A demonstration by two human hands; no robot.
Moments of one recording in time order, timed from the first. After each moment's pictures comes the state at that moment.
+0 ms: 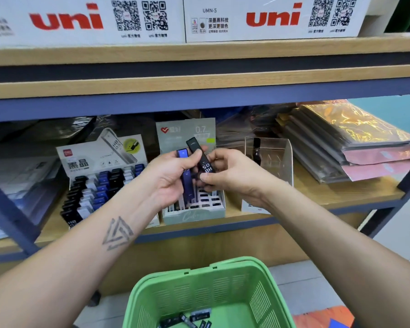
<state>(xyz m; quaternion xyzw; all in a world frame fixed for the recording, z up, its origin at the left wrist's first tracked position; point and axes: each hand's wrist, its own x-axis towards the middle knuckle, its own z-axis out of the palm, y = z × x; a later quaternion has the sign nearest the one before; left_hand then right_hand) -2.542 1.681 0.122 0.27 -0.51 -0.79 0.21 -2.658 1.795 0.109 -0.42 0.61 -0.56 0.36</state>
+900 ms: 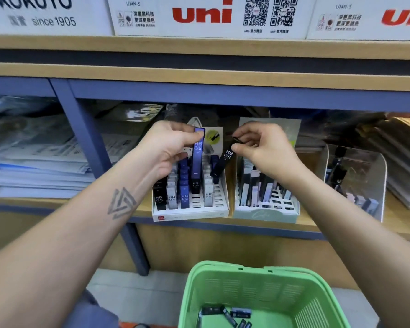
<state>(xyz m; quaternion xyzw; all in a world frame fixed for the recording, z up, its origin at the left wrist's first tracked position) -2.414 1.589 0.162 0.39 -0.61 -0.60 0.35 -2.588 1.702 0.144 -0.54 0.69 -0.47 0.08</state>
